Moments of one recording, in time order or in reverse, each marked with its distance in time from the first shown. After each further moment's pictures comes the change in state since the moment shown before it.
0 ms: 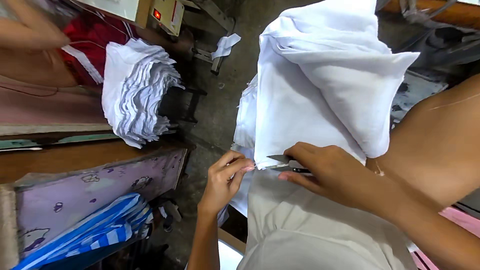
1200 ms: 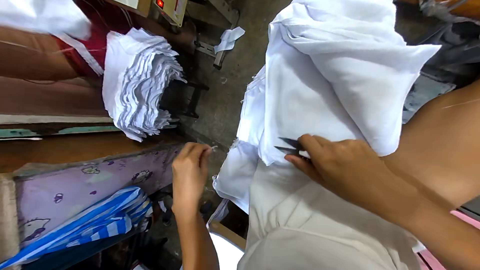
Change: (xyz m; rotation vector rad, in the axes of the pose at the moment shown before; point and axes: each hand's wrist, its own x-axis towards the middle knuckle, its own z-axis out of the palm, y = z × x) left_hand -0.009 -0.005 -0.054 0.594 -0.020 -0.378; right_hand 0.007 -0.015 -0.004 -0.280 0.087 0.074
